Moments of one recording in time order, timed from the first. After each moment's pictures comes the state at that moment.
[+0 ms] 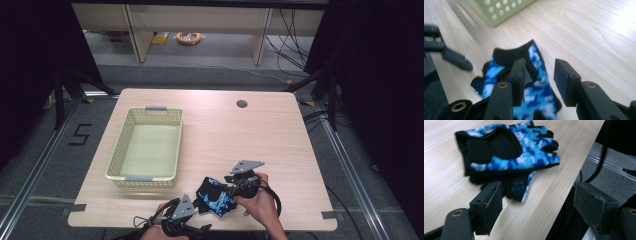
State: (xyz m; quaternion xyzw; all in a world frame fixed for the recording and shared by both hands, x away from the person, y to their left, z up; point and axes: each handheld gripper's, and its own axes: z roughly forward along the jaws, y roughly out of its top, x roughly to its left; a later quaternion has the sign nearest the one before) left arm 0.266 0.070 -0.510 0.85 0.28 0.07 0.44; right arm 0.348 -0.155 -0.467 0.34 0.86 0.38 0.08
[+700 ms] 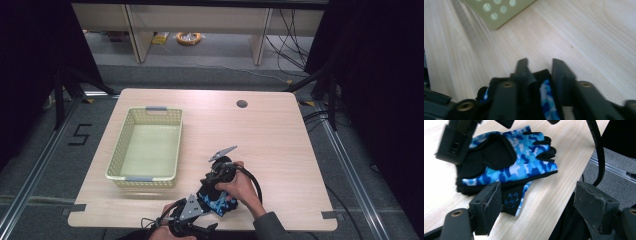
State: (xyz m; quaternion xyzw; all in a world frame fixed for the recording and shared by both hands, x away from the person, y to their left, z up) left arm 0.265 0.059 -0.510 0.85 0.28 0.08 0.43; right arm 0.404 -0.102 -0.497 0.32 0.89 0.34 -0.02
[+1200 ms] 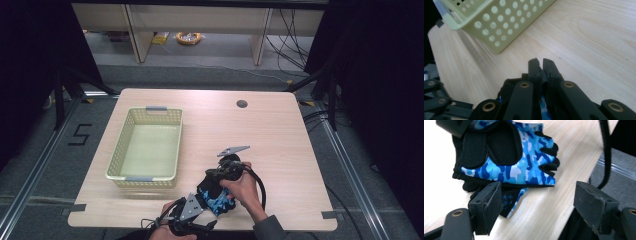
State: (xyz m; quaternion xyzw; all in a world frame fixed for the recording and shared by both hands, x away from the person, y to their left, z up) left arm 0.267 0.058 -0.509 0.85 0.28 0.12 0.43; right arm 0.392 -0.119 -0.475 0.39 0.83 0.40 -0.01
